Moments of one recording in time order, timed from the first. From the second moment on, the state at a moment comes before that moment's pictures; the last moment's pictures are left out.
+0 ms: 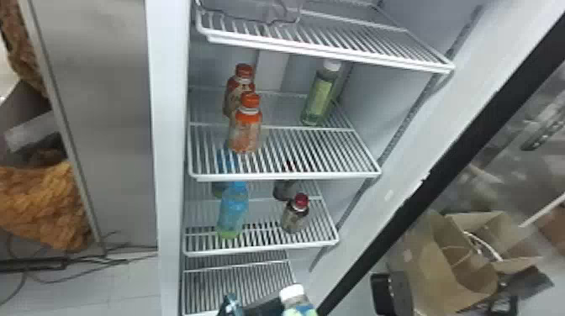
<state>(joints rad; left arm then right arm) 0.31 0.31 -0.44 -1.67 1.57 0.70 -0.54 0.73 -0.09 -0.25 -2.64 -0.42 1.38 0.27</state>
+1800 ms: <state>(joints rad) 0.32 0.31 -0.44 -1.67 1.57 0.70 -0.54 0.62 -0.06 -0.35 -2.60 -0.28 1.00 0.27</state>
